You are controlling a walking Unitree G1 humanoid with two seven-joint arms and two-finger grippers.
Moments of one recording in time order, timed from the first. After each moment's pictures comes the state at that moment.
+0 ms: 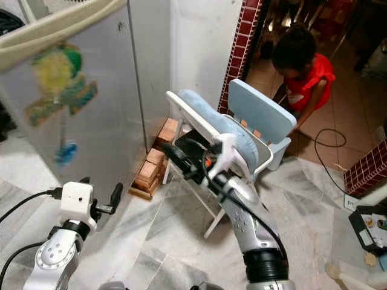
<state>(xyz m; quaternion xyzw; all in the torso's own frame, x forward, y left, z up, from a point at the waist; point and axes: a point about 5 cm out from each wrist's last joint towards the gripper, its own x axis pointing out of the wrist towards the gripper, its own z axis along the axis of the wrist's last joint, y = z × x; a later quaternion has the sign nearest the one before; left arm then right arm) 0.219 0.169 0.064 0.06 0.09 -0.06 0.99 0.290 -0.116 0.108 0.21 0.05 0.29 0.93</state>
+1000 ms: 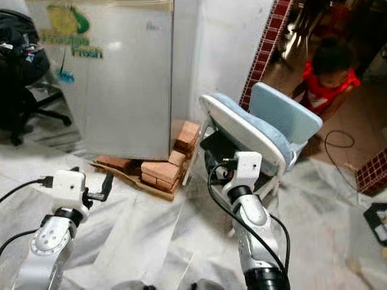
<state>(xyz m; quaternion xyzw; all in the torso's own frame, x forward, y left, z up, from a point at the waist) 0.238 0.169 0.071 0.06 0.07 -0.06 0.99 0.275 -0.150 0.075 0.10 0.05 0.08 0.99</state>
